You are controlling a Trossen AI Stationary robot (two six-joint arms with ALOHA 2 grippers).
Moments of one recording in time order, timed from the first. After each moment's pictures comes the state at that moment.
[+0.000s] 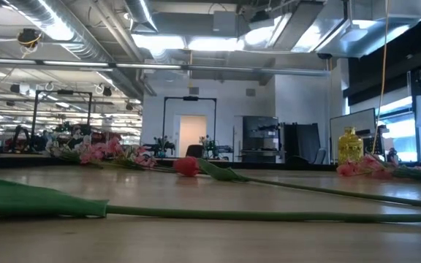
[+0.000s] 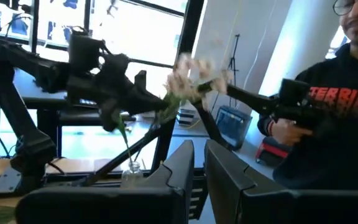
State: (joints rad) left arm -0.40 1.38 1.39 0.03 -0.06 -0.23; right arm 0.84 0.83 0.74 0.20 -0.25 0.30
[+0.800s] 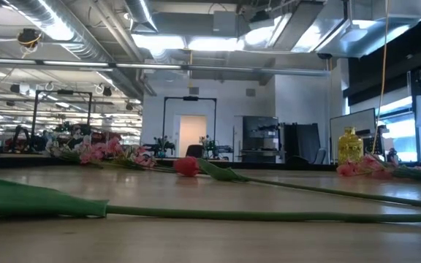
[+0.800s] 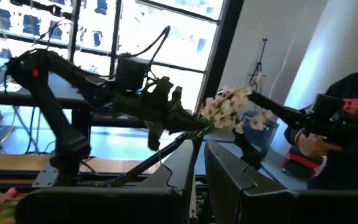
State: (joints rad) left arm -0.32 1.42 1.39 0.05 -0.09 -0.23; right arm 1.00 0.83 0.62 0.25 -0.15 0.39
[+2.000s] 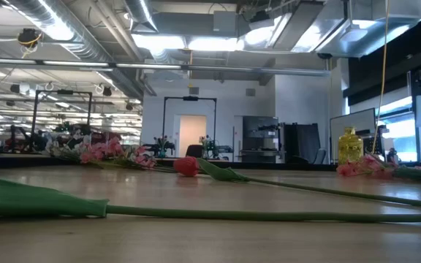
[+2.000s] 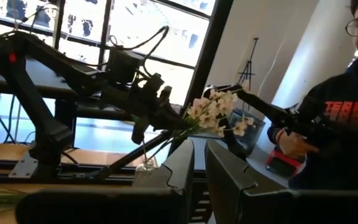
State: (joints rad) left arm -0.35 1.42 1.39 0.04 -0.08 -0.29; right arm 1.09 0.84 0.61 0.19 -0.04 0.31
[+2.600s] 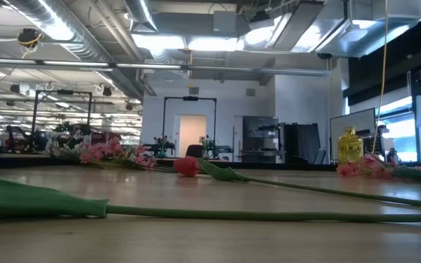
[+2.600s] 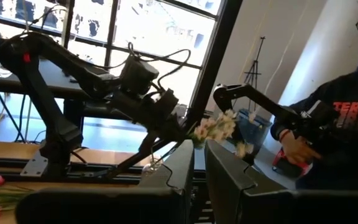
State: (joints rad) left arm -0.33 1.42 1.39 0.04 -0.09 -0.28; right arm 1.09 0.87 0.61 0.04 -0.12 0.31
